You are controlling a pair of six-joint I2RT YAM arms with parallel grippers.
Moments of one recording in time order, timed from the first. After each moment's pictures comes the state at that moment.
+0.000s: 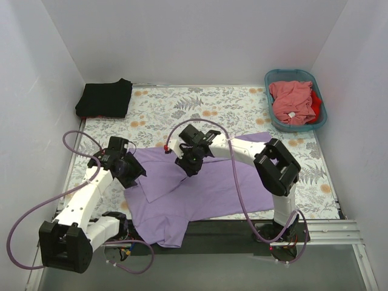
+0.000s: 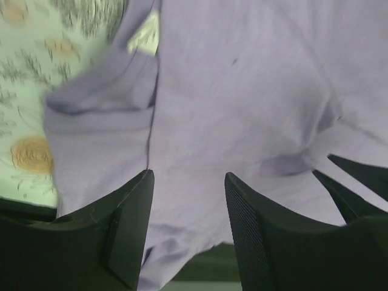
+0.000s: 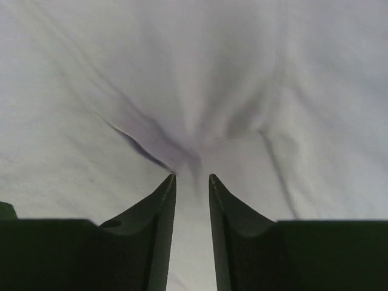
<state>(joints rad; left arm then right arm) -0.17 1.02 0.73 -0.93 0.06 -0.87 0.93 1.95 1.41 -0.62 -0.35 -0.34</state>
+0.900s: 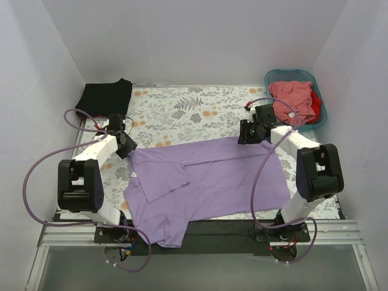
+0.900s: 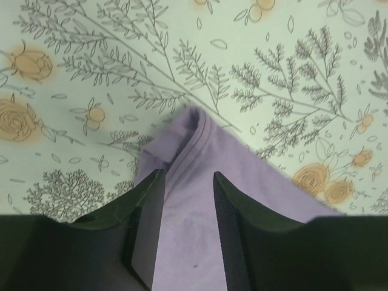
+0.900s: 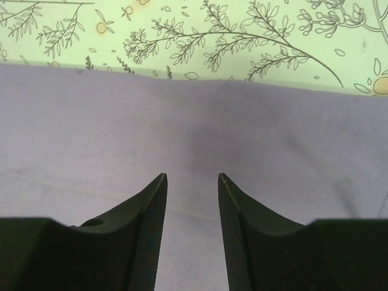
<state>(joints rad) -0.02 1.54 0.94 -0.49 -0.19 -0.77 0.24 1.66 1.05 -0.33 -0.24 0.11</state>
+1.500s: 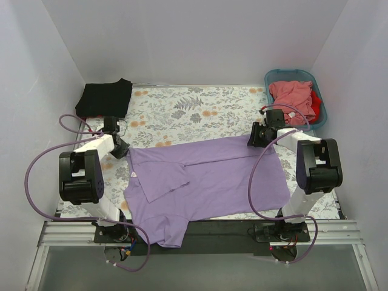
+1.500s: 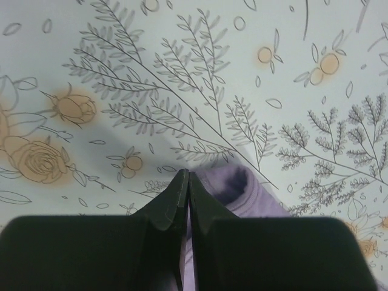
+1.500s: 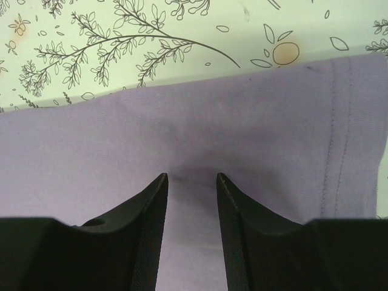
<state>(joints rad) 0.07 1.65 0.93 -0.40 -0.21 -0.79 0.10 1.74 0.99 -0.21 -0.20 0.21</state>
